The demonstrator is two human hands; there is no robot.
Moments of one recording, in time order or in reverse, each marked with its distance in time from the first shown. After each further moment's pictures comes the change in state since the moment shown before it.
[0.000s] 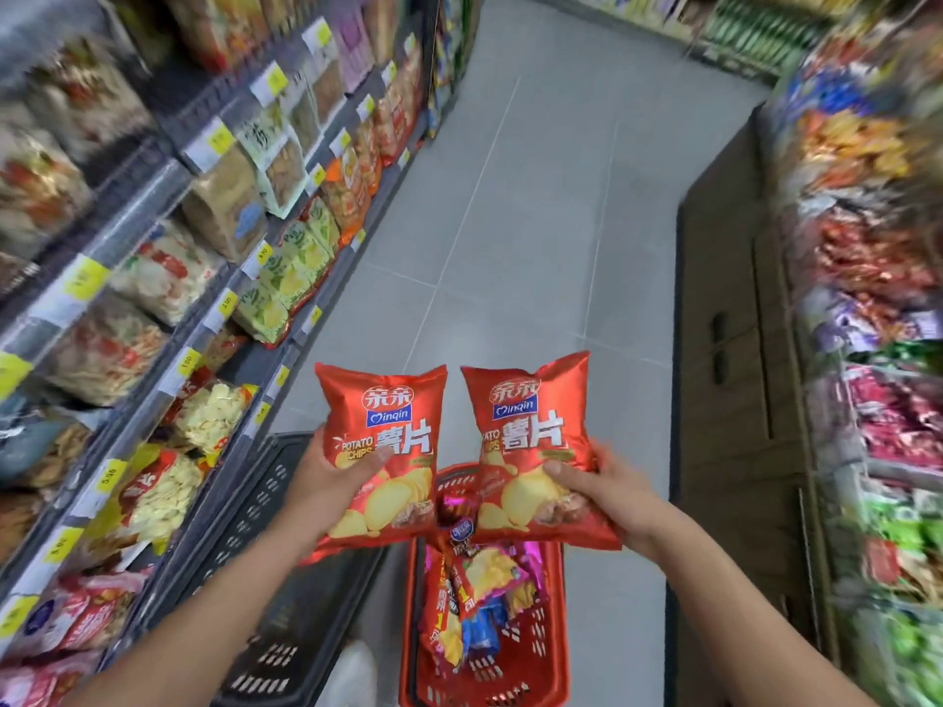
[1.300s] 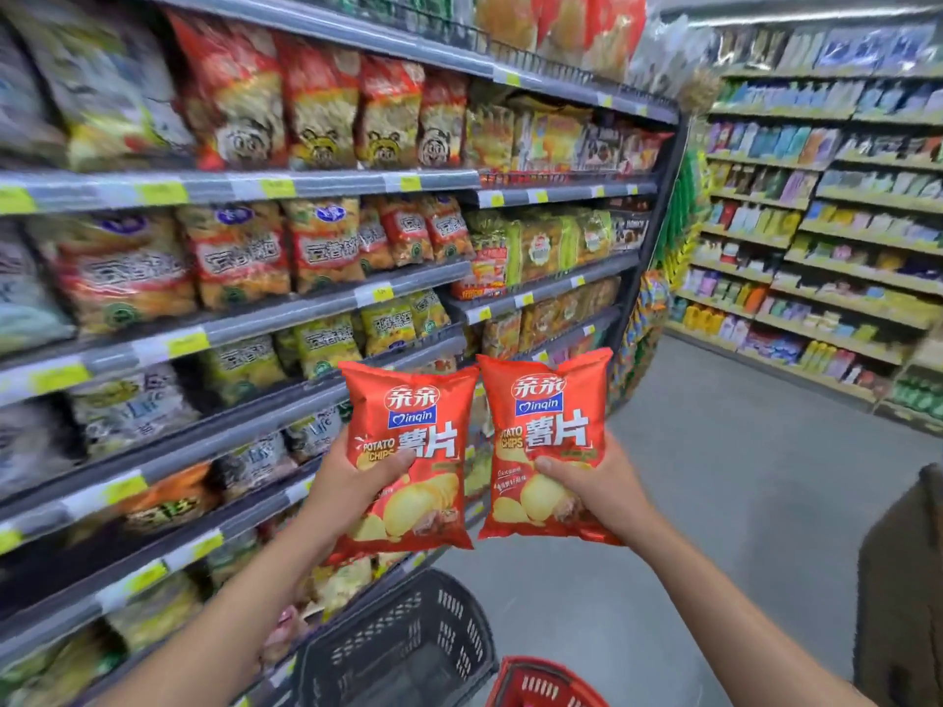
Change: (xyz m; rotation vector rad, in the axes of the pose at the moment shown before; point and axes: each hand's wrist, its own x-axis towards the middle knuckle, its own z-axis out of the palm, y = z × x) left_hand -0.427 0.156 -0.082 -0.236 0.483 0.609; right_hand -0.298 -0.162 0.109 -0.341 -0.173 -0.902
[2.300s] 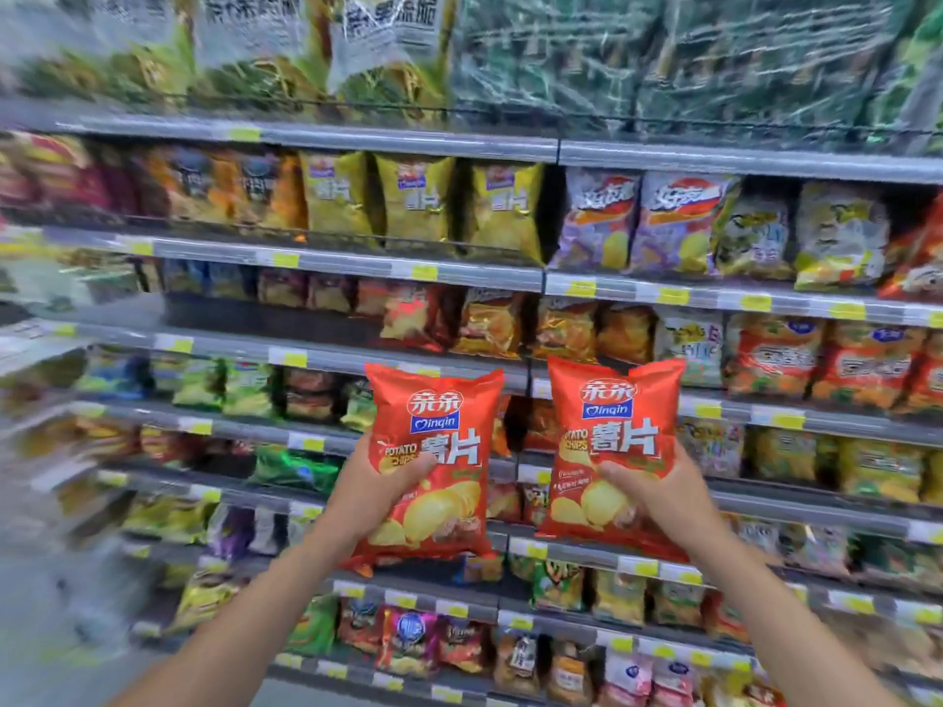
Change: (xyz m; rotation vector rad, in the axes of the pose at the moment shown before) left_hand -0.481 0.079 -0.480 0.187 0.926 0.019; right_hand -0.283 -0.221 0.480 0.163 -0.794 -0.272
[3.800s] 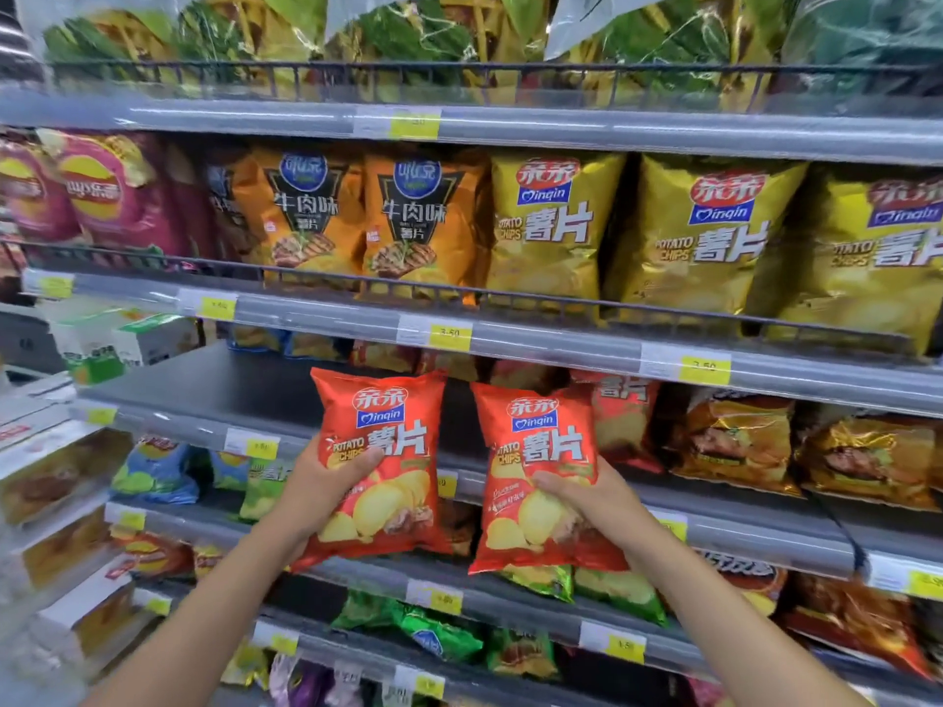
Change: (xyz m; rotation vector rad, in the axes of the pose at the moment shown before) left_hand 0.383 -0.096 -0.353 -0.112 0.159 -0.036; right_hand 0.310 -0.039 0.461 0.013 -0.294 0.086
